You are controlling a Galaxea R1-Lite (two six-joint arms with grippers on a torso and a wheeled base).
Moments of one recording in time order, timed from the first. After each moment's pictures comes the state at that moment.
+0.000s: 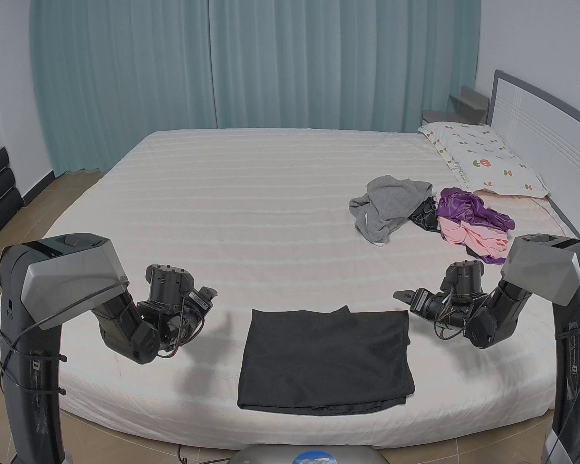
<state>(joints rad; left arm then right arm) -0.28 2.37 -0.87 -0.86 0.14 -1.08 0.17 2.47 -0.92 -0.97 0.12 0.62</state>
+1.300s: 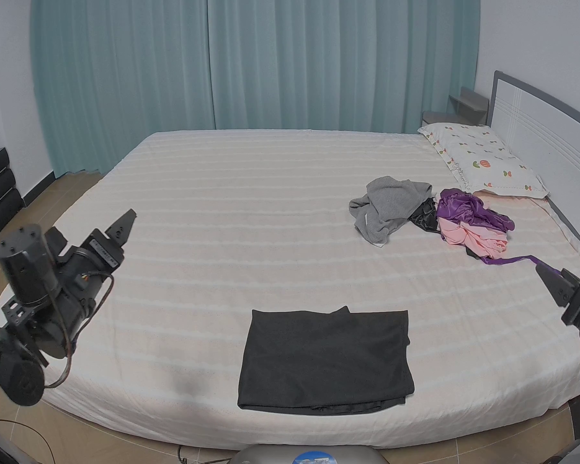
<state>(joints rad) -0.28 1.60 -0.36 -1.20 0.31 -0.64 -0.03 1.12 -0.11 -0.94 0.15 0.31</state>
